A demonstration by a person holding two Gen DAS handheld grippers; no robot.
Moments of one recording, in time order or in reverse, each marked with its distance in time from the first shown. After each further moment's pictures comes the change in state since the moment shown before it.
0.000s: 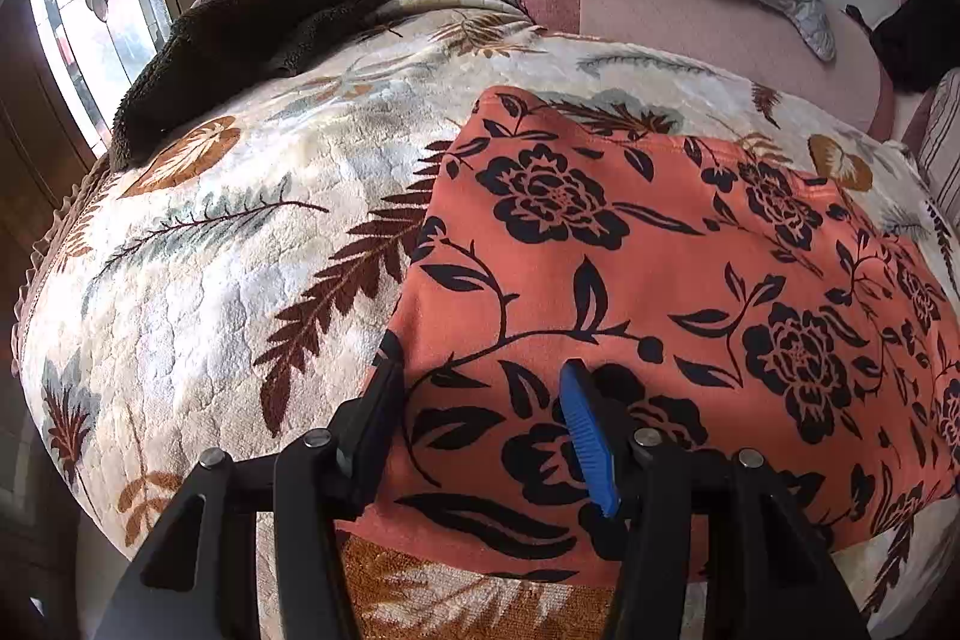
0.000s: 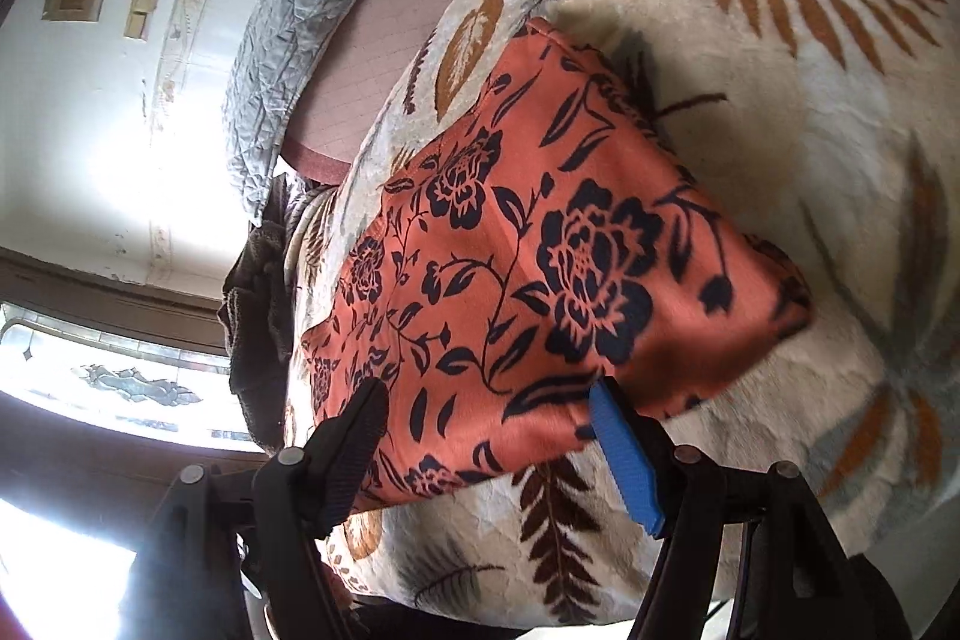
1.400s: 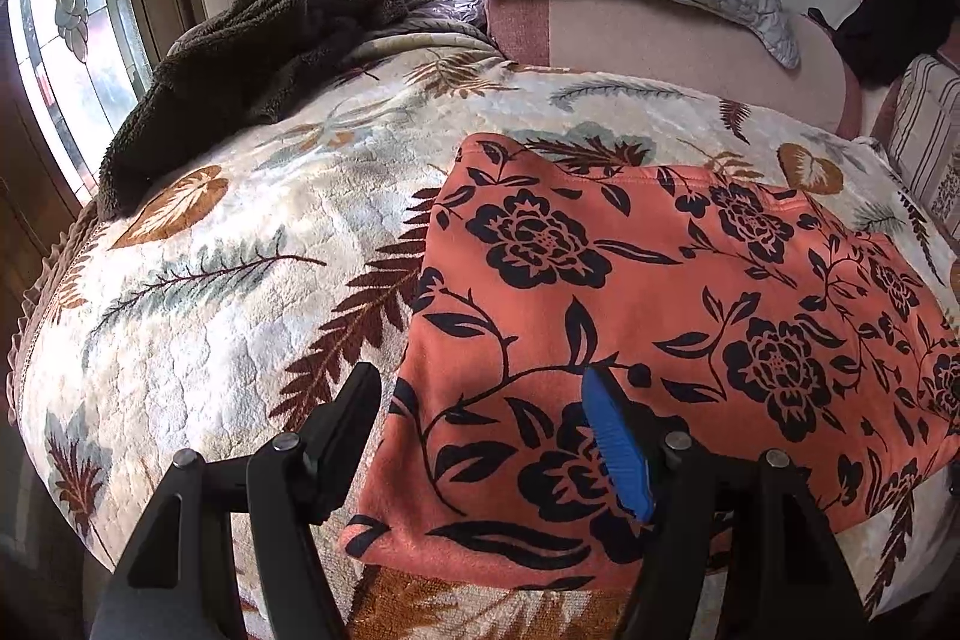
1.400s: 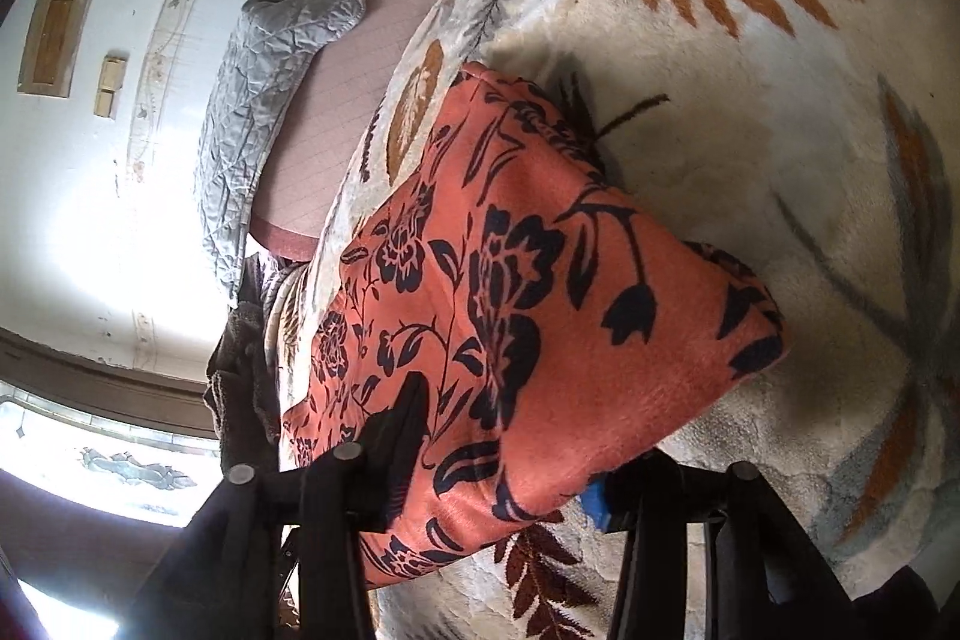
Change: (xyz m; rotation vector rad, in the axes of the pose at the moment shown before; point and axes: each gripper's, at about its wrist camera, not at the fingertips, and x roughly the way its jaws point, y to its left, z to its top) left arm -0.008 0.005 0.010 0.078 -0.070 -0.050; right arm 0.024 -0.015 0.002 0.142 -0.155 -0.017
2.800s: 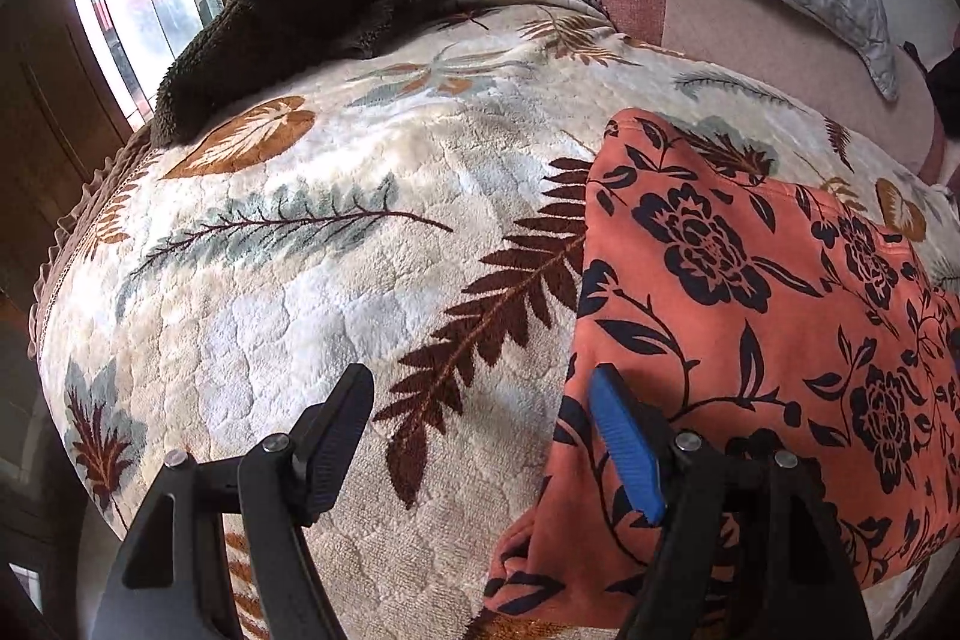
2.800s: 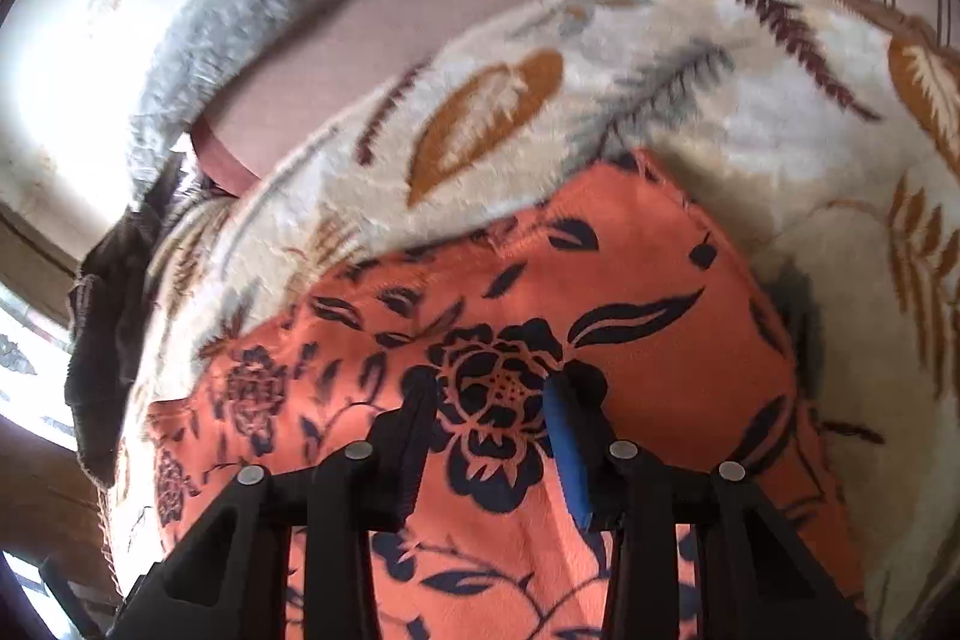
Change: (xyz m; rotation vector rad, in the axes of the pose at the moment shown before) left arm 0.032 0.060 0.009 -0.157 0.110 0.125; right arm 0.119 0.092 0.069 -0.404 0.041 -0.354
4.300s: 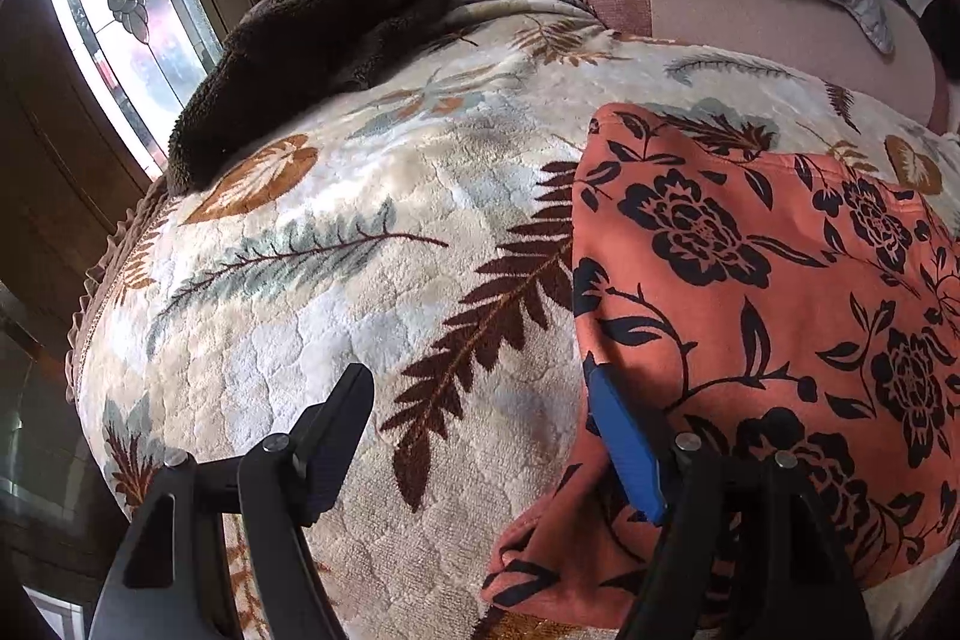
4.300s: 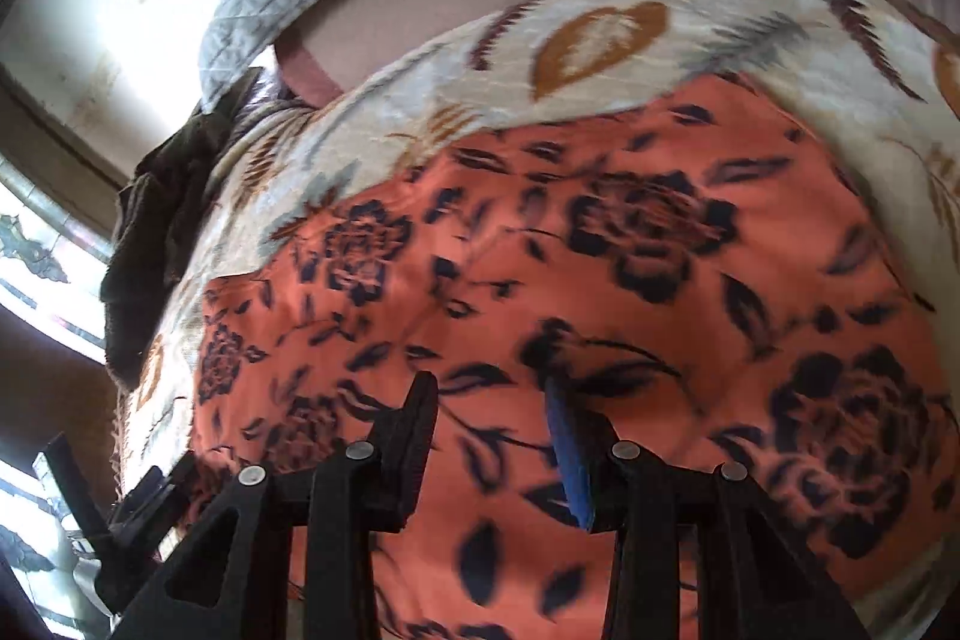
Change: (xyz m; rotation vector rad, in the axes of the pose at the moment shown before) left arm -0.009 -0.023 -0.004 0.116 -0.075 0.101; right arm -0.033 0.038 -0.074 -0.125 0.053 0.084
